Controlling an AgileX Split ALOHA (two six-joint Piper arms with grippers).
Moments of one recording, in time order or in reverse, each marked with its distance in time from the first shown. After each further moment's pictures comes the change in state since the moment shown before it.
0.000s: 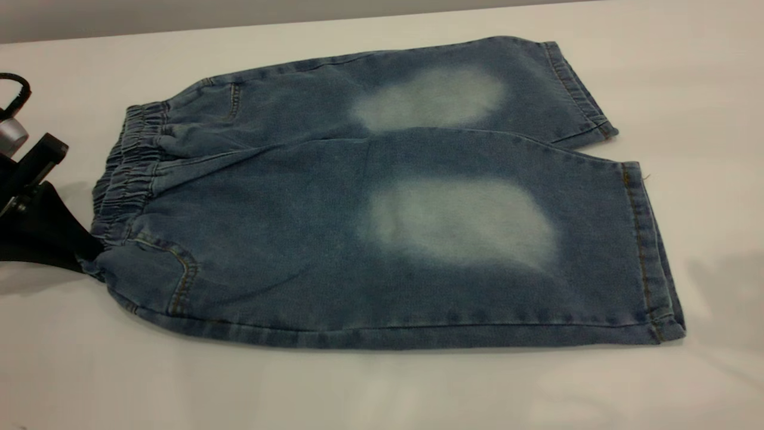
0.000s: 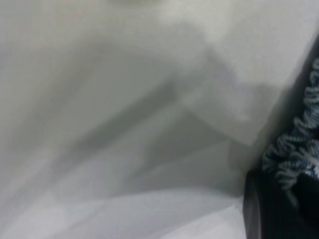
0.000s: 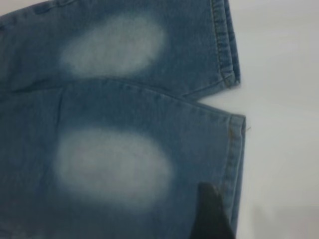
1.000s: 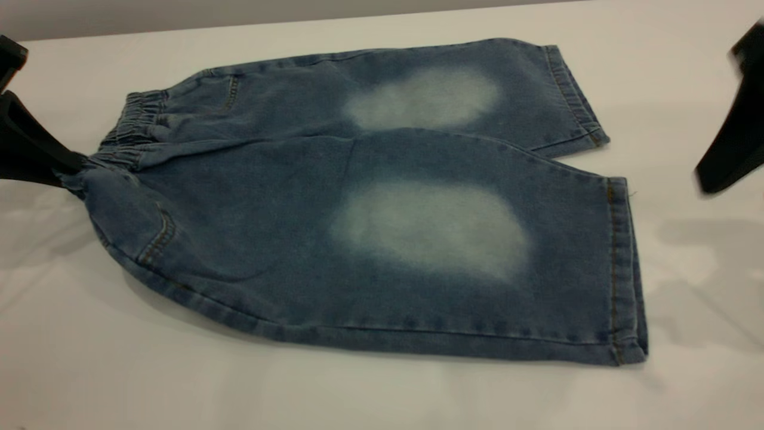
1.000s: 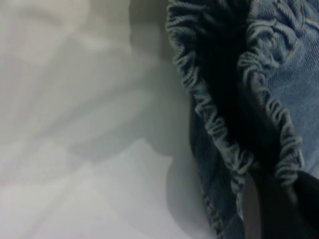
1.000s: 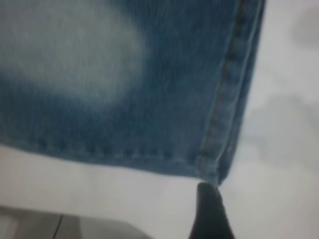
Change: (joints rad) left arm 0.000 -0.212 -0.001 -0.098 0.066 0.009; right arm 0.000 0.523 -0.001 0.240 0.091 -0.163
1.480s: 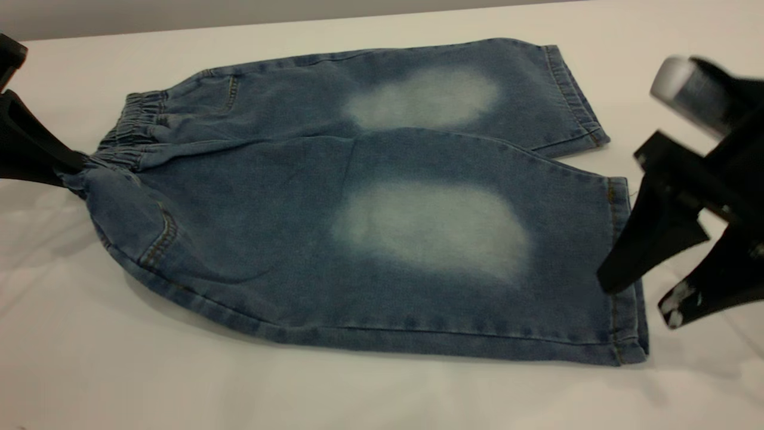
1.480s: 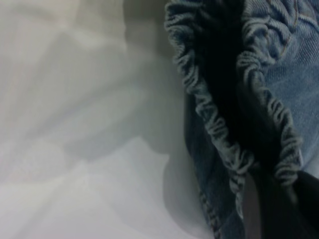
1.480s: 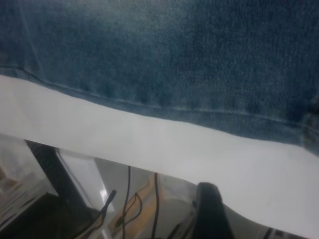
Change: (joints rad) left arm 0.000 0.000 0.000 -0.002 0.014 0.006; right arm 0.000 0.341 0.000 0.421 0.099 -0.384
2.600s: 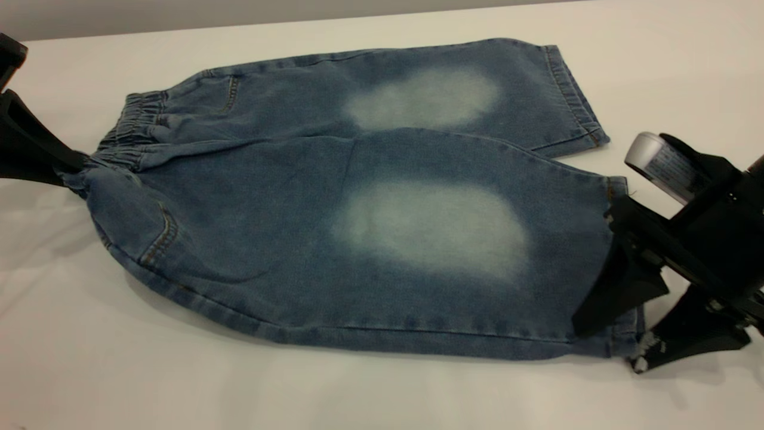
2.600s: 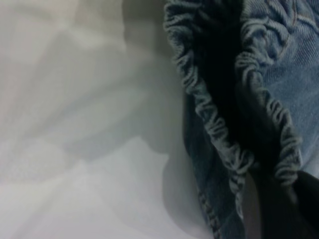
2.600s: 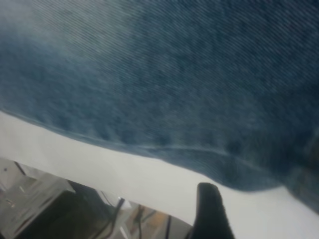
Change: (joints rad) left arm 0.000 0.000 0.000 -0.003 0.001 0.001; right arm 0.000 0.228 -0.010 0.235 -0.046 -0.234
